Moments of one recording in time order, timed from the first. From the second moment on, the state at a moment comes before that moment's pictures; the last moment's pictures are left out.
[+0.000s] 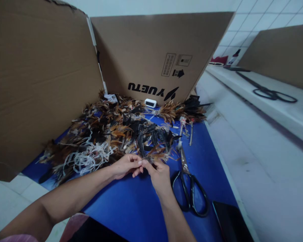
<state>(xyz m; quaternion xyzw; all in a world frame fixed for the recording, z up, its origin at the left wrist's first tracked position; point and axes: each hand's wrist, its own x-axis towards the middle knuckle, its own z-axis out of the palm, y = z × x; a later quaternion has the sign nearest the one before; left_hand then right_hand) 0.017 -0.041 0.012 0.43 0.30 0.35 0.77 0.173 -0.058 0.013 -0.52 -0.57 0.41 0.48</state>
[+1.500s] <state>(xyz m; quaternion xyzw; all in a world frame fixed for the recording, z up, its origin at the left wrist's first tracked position) 0.011 -0.031 0.020 0.37 0.34 0.56 0.66 0.190 -0.050 0.014 -0.59 -0.67 0.23 0.39</state>
